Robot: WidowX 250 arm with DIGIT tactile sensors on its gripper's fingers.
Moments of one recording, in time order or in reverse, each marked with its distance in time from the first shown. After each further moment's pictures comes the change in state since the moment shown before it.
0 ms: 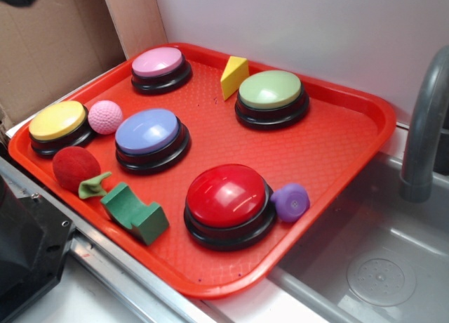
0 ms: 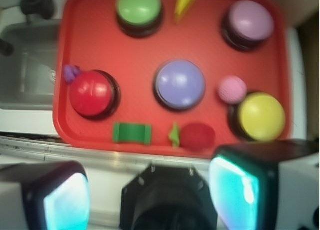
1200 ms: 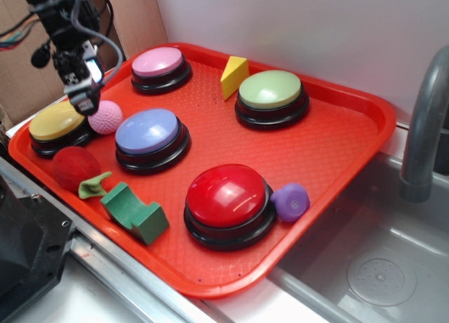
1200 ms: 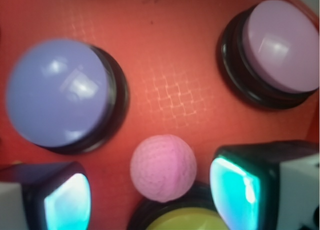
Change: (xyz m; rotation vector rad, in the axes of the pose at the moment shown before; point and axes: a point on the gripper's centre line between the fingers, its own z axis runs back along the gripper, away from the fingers) arm 0.037 0.115 -0.151 -0.002 0.024 -0.526
